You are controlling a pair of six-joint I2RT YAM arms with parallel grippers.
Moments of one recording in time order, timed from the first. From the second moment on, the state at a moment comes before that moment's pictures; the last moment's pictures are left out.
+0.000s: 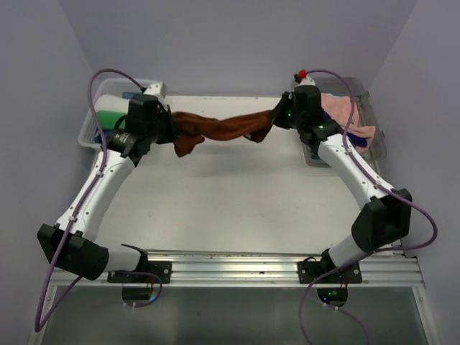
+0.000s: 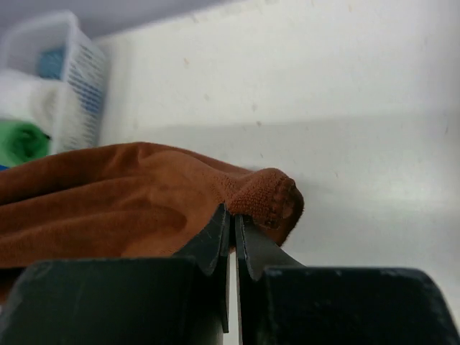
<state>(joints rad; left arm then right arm) -0.33 1.33 1.33 -0.65 -0.01 -0.42 0.36 1.58 1.39 -0.32 0.00 0.56</state>
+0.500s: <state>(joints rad) -0.22 1.29 1.53 -0.70 -0.02 -0.33 0.36 1.02 1.15 -0.35 0.05 0.55</state>
